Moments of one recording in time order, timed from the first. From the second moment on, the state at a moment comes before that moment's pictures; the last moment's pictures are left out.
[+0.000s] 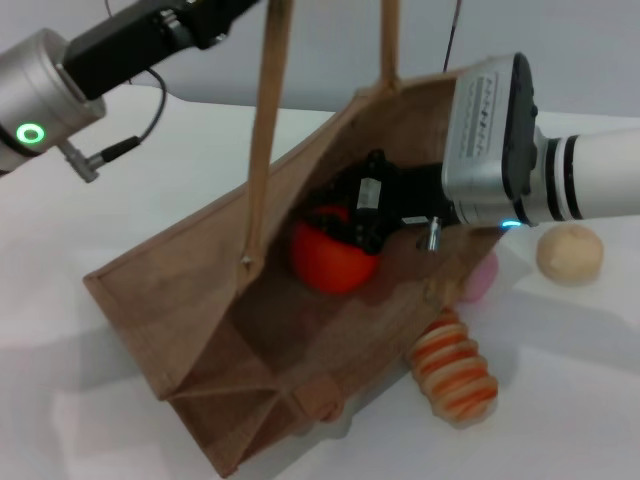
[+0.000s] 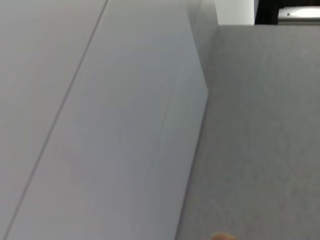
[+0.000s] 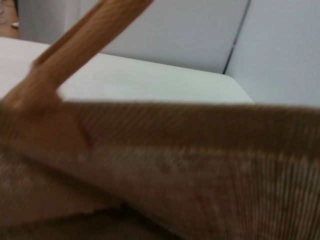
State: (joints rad) left arm -0.73 -2.02 0.42 0.42 -1.57 -1.83 1.71; right arm 1.12 2.04 -0.55 -0.03 -2.21 -1.02 0.84
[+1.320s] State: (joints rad) left arm -0.53 -2.03 0.10 0.41 -1.58 -1.76 1.81; right arm 0.76 2.01 -0.12 -0.25 -2.20 -1.58 0.63
